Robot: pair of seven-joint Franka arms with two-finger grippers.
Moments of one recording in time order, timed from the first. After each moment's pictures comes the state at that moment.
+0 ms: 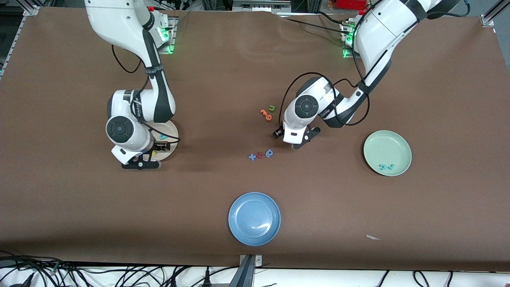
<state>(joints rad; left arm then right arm) -0.15 0.69 -0.54 -1.85 0.20 2.34 -1.41 0.78 0.57 -0.59 -1.81 0.25 2.11 0.05</state>
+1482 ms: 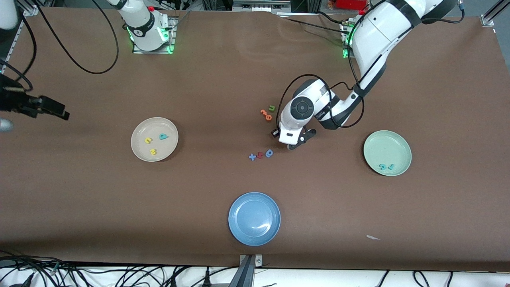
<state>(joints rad) -0.16 0.73 -0.53 -1.82 0.22 2.35 -1.39 -0.03 0.09 -0.04 -1.56 0.05 1.60 0.02</state>
